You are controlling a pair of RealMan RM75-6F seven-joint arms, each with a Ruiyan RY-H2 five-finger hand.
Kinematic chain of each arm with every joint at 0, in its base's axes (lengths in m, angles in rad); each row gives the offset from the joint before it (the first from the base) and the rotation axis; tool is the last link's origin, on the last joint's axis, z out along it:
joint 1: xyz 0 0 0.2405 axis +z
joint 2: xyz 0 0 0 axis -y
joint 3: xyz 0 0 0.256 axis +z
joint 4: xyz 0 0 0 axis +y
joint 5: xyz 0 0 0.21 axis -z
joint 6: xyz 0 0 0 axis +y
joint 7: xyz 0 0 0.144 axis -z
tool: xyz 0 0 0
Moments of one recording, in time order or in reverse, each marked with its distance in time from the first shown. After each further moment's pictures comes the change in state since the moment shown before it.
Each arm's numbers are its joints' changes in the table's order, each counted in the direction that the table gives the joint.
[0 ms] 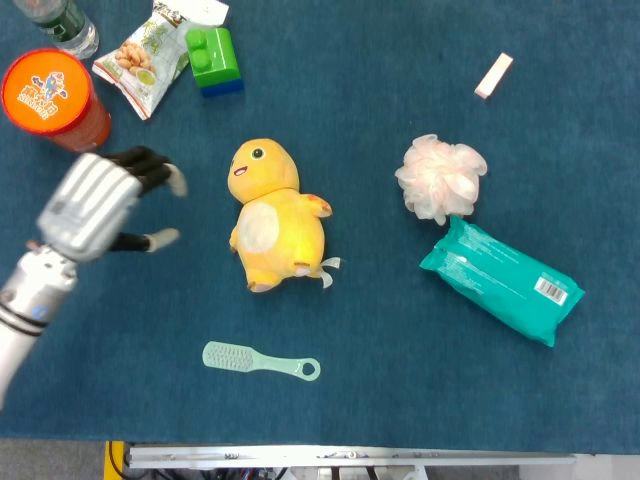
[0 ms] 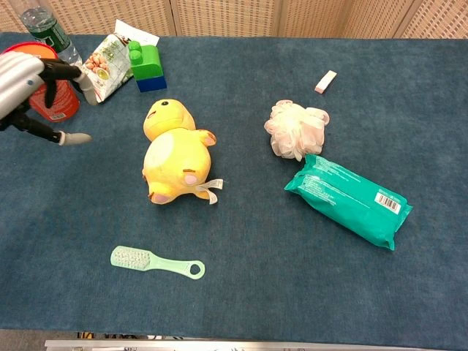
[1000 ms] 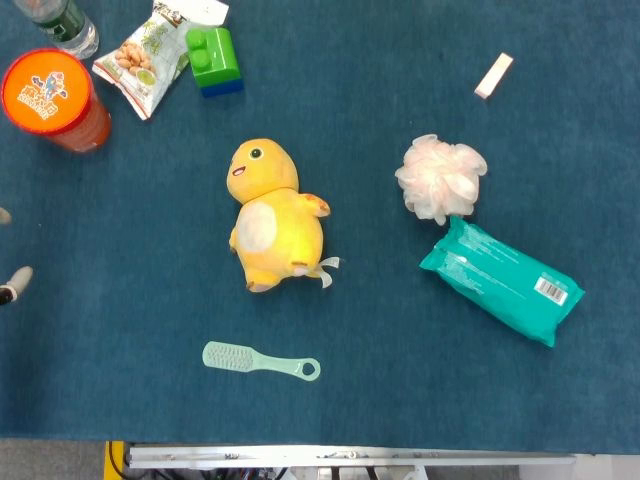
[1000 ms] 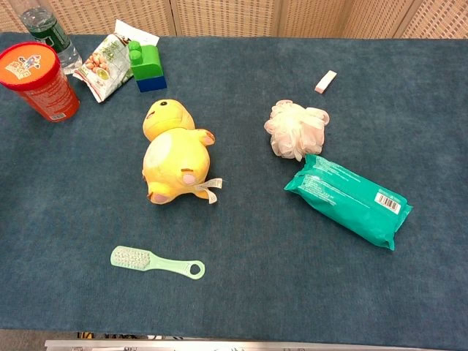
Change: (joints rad) left arm 0.377 -0.129 -0.016 -0.261 0.175 0.226 -0.287; right arm 0.006 0.028 -0.064 0.006 0.089 -0.019 0.000
